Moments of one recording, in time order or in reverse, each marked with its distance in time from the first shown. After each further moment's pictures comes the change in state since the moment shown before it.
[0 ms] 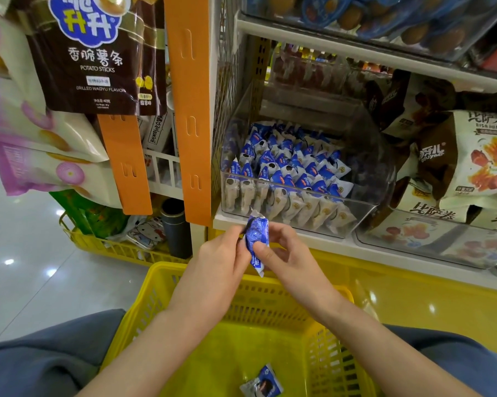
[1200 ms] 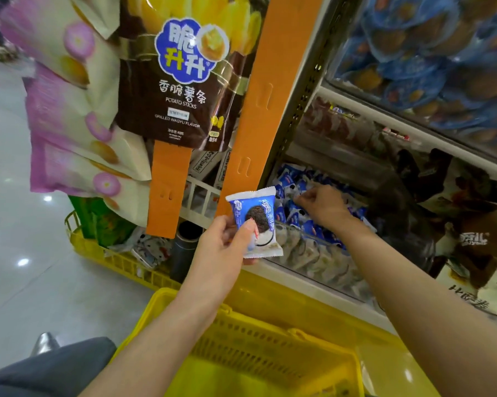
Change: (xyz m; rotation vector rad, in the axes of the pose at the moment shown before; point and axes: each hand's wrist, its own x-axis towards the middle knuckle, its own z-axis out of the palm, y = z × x) left_hand 0.053 -0.015 -0.038 -0.949 0.134 -0.494; right_hand 0.197 -0.043 -0.048 -1.016 0.213 0.083
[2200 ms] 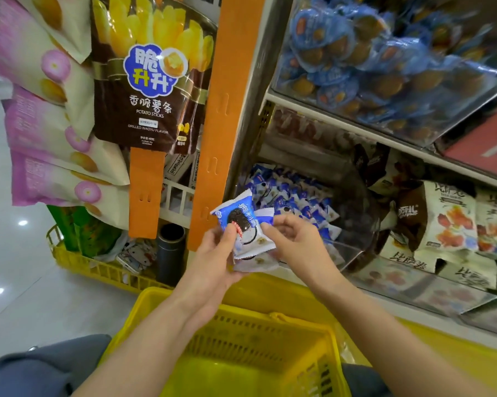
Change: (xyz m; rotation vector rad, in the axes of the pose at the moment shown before) left_hand -0.031 -0.003 0.016 -0.315 -0.214 -0.247; right_hand -0.166 -0.027 -0.020 0.738 -0.042 -0.085
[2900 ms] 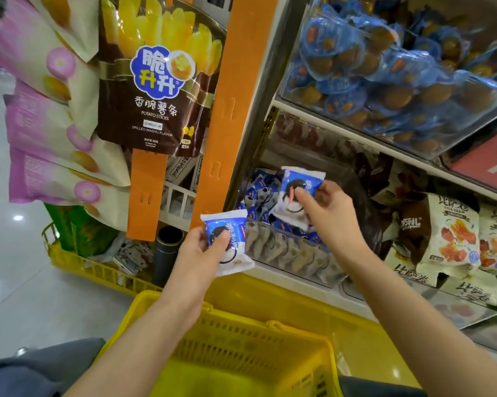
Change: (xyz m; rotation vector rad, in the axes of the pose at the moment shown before) left_hand 0.004 0.012 -0.007 0.277 0.256 0.078; right_hand 0.043 -0.018 -0.038 -0.189 0.268 -0.134
